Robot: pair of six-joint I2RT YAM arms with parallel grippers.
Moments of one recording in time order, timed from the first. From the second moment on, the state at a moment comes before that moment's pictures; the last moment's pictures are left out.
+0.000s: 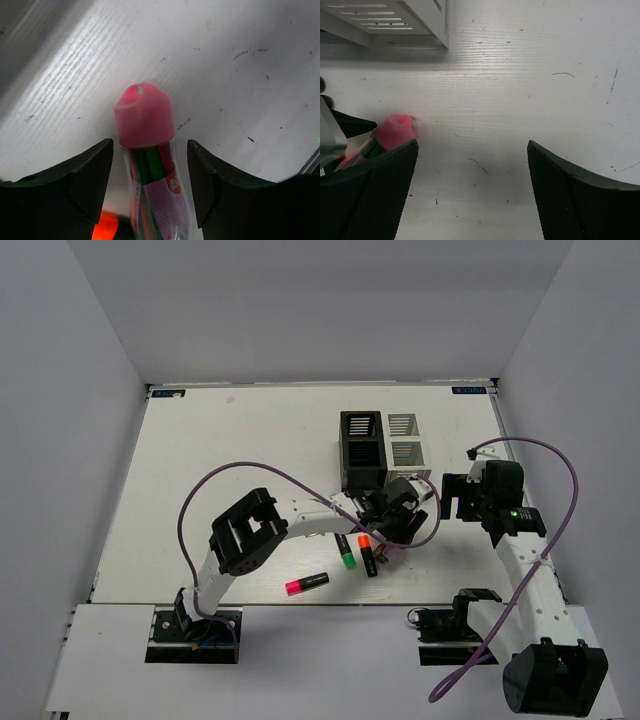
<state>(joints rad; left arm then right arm) -1.13 2.12 1.55 -0.25 0.01 -0.30 0.00 0.87 0.71 -0.64 -0.10 -0.03</state>
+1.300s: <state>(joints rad) -0.92 1.64 1.58 -0.15 -0.11 -0.23 0.01 0.83 0.71 -0.64 -0.17 -0.07</state>
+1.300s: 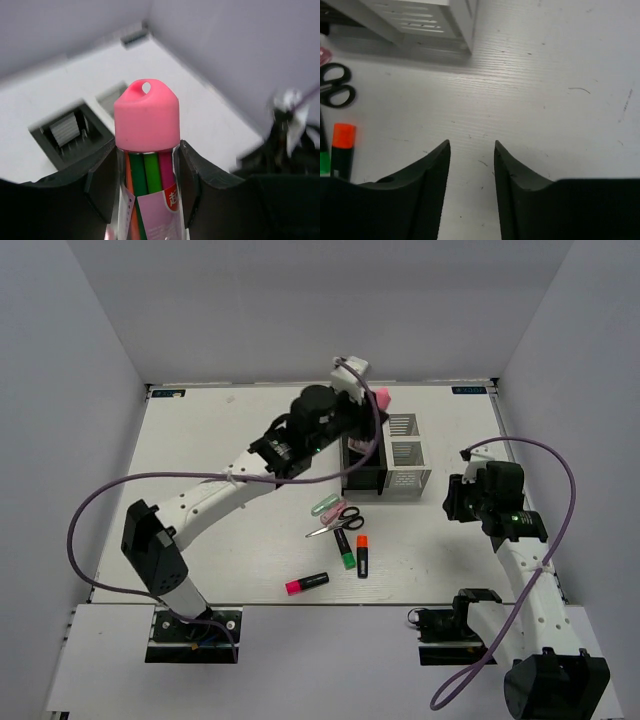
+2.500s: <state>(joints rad) -0.53 2.35 1.77 0.82 0.55 -0.50 0.04 0.88 0.70 -0.63 -0.38 -0.20</state>
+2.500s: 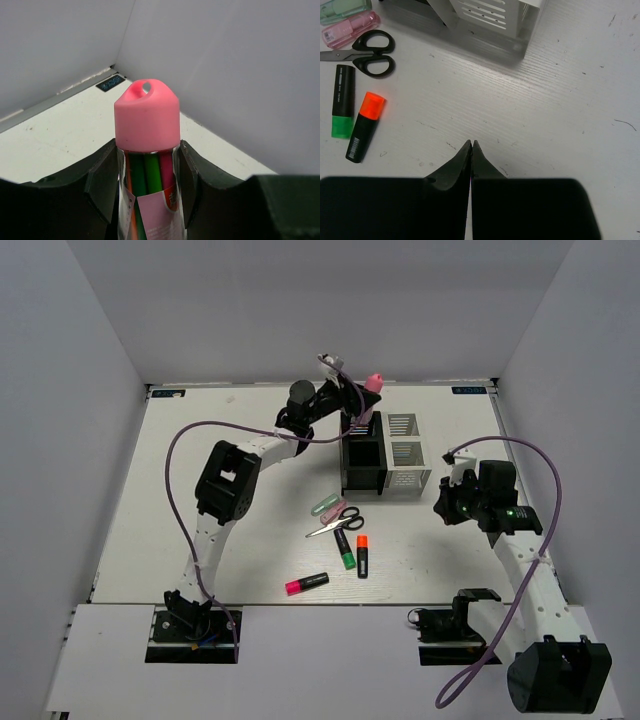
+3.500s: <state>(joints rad) -0.54 2.43 1.81 0.72 0.57 -0.39 0.04 0.90 0.70 -0.64 -0.39 -0.23</state>
